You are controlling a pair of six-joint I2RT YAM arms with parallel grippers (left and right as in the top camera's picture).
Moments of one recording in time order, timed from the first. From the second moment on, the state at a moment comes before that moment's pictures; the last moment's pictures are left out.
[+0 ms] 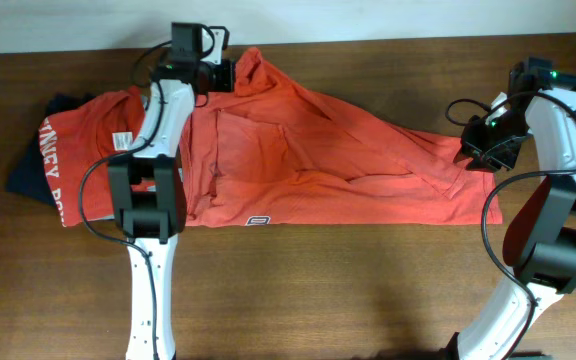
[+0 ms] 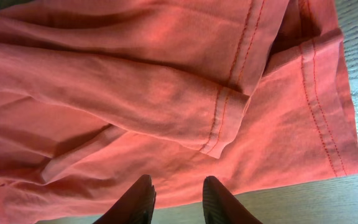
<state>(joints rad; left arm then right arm) -0.09 2.67 2.42 -0.63 0.31 -0.03 -0.29 2.09 1.78 -1.28 -0.23 0.22</state>
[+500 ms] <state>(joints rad) -0.08 2.36 2.63 -1.30 0.30 0.12 -0.29 2.09 1.78 -1.28 -0.23 0.22</state>
